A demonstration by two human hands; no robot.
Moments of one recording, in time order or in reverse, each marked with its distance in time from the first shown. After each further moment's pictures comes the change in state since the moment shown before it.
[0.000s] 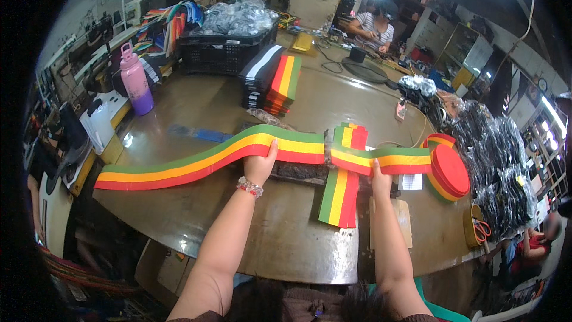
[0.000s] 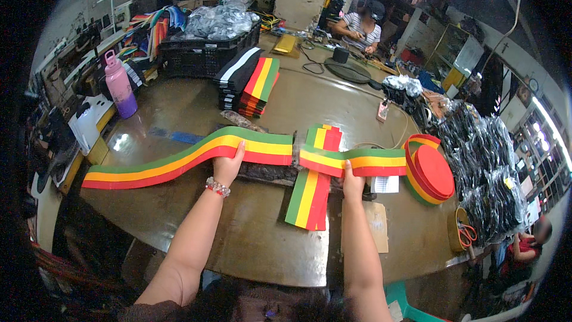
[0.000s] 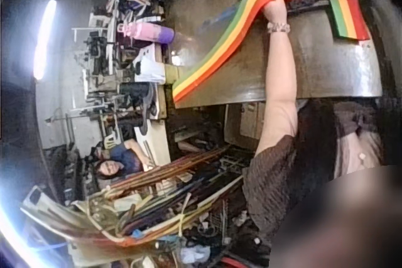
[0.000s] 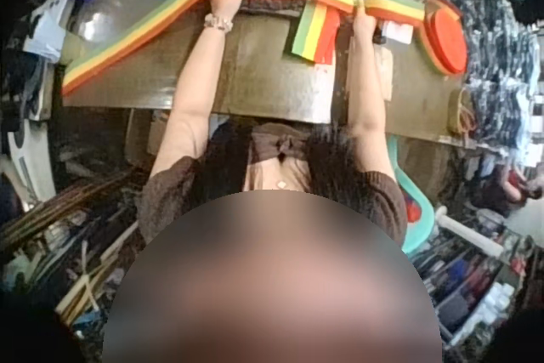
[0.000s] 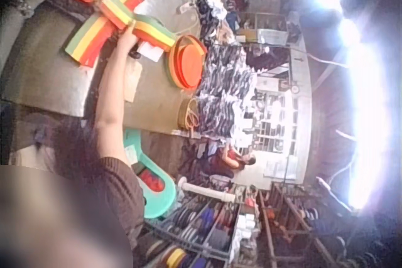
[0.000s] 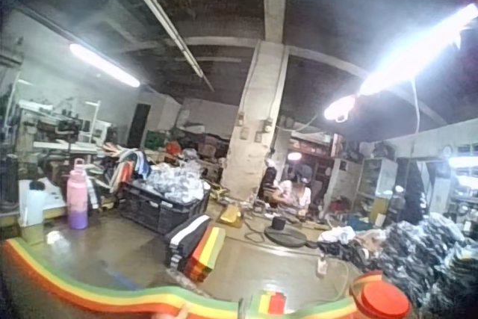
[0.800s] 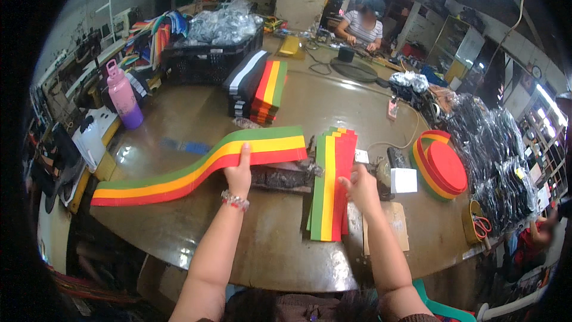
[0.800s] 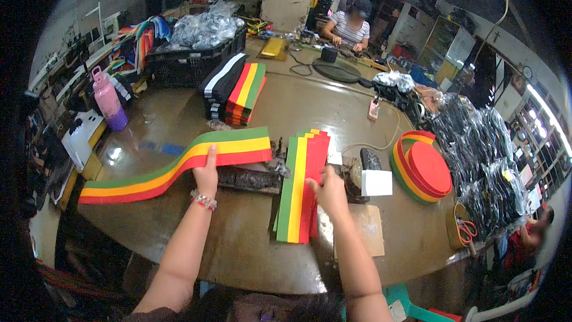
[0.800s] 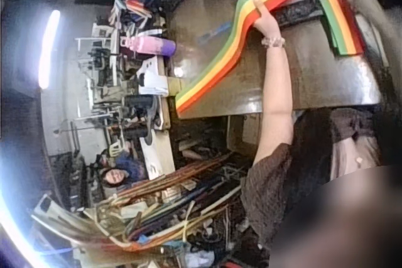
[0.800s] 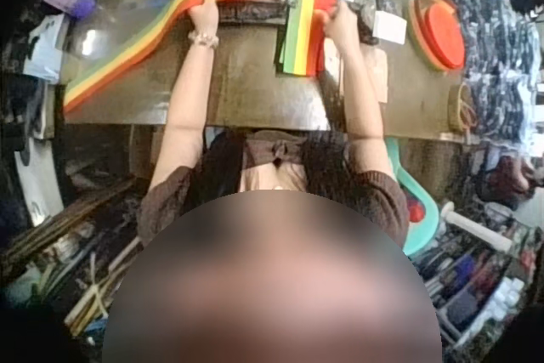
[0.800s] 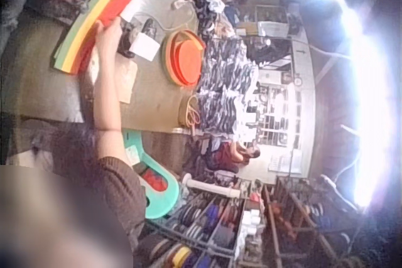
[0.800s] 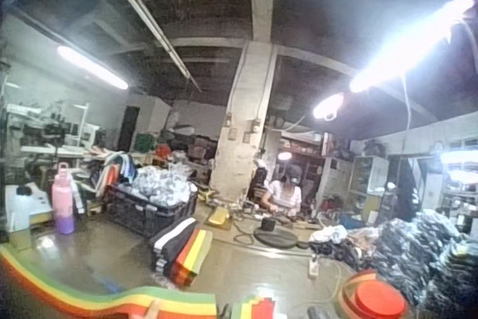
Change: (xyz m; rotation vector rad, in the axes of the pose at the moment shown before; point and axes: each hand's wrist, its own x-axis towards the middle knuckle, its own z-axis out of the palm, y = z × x) left_hand 0.012 0.028 -0.009 -0.337 0.157 -0.420; right_hand -0.050 -0.076 0.012 -0.680 -0.375 -0.194
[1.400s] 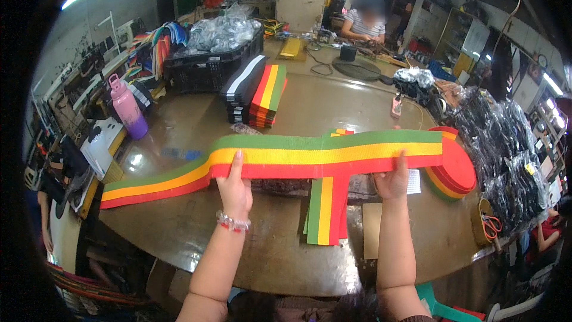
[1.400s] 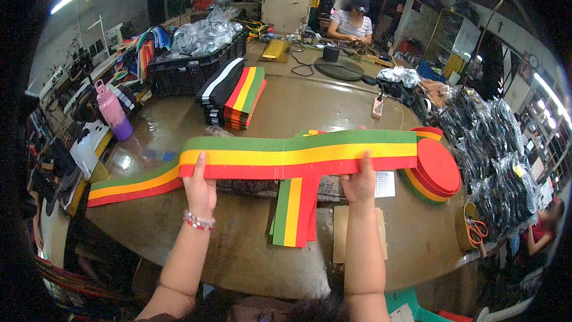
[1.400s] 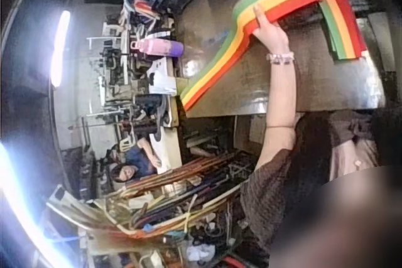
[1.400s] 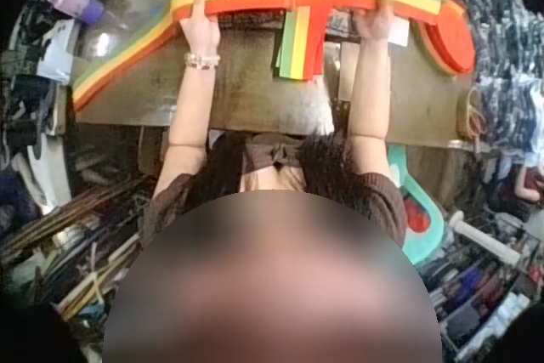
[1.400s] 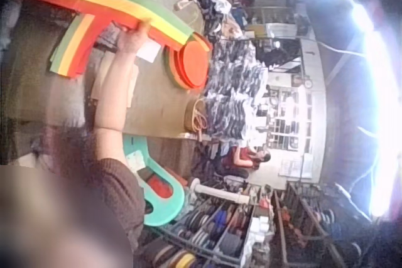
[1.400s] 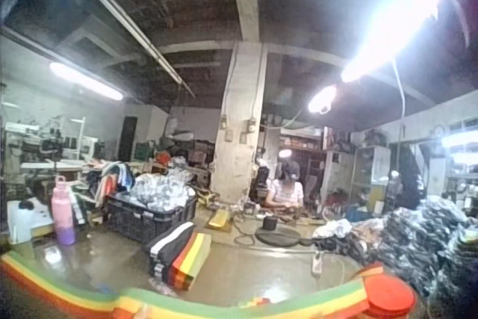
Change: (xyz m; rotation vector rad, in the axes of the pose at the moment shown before) left_hand -0.029 0.058 0.009 -0.692 -0.028 -0.200; right_hand 0.034 0.006 -0.054 1.673 -0.087 -0.299
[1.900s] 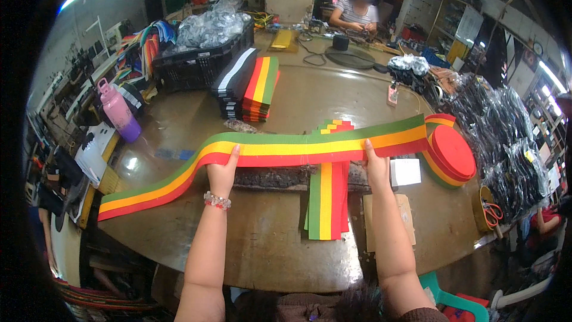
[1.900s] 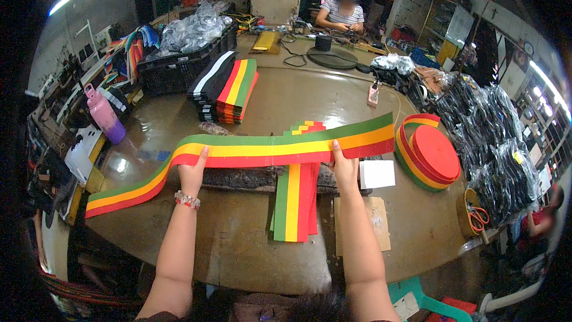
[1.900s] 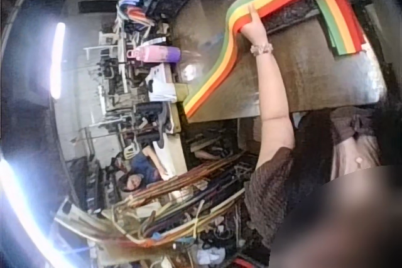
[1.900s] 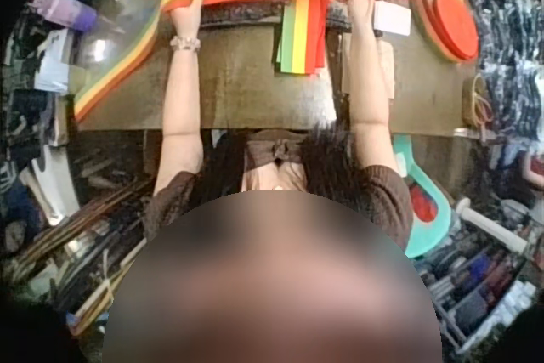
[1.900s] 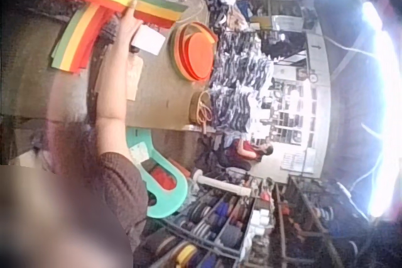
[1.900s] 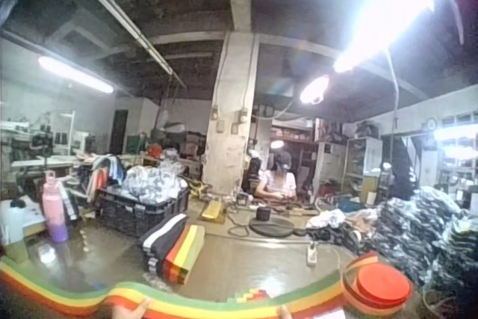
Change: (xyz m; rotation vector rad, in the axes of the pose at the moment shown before) left_hand 0.063 -0.021 -0.065 1.009 -0.191 0.387; right_hand 0.005 0.048 -0.047 -0.828 0.435 0.037
